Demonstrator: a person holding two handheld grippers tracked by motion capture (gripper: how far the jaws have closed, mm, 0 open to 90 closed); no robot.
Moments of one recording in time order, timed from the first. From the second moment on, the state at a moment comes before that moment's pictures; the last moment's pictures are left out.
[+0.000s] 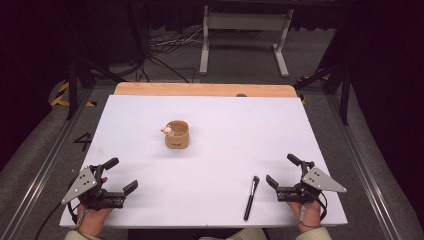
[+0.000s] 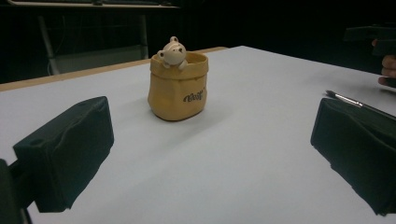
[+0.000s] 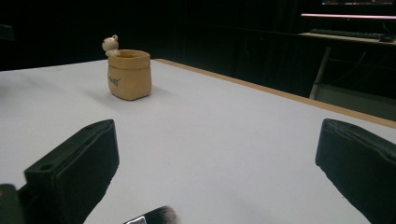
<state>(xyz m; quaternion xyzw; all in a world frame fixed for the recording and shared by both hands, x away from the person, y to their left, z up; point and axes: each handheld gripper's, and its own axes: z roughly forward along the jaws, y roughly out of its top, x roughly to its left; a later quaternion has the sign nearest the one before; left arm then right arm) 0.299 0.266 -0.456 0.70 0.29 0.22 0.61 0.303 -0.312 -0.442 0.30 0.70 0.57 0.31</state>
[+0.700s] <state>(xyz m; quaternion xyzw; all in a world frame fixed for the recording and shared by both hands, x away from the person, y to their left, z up) 0.297 0.264 -0.453 0.71 0.29 0.22 0.61 0.302 -0.311 -0.440 0.30 0.69 0.58 0.31</state>
